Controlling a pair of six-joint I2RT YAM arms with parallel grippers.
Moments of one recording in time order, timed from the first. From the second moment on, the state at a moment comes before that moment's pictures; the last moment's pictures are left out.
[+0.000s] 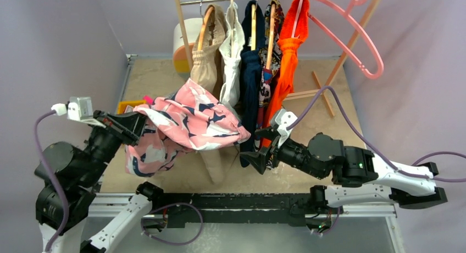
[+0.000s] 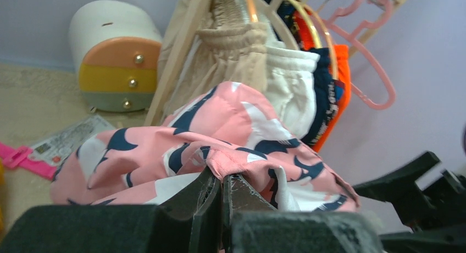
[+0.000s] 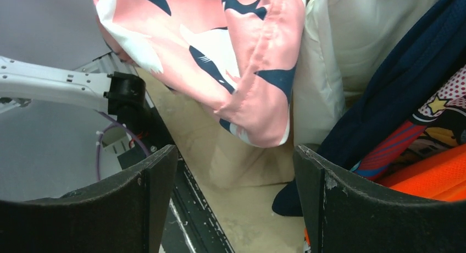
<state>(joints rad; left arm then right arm) -0.43 0.55 1.37 -0.77 -0.08 -0.50 1.46 0.83 1.18 -0.51 0.47 0.15</state>
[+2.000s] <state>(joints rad) -0.43 0.60 0.83 -0.33 0.11 -0.83 1.46 1.17 1.12 -0.37 0.34 0.14</state>
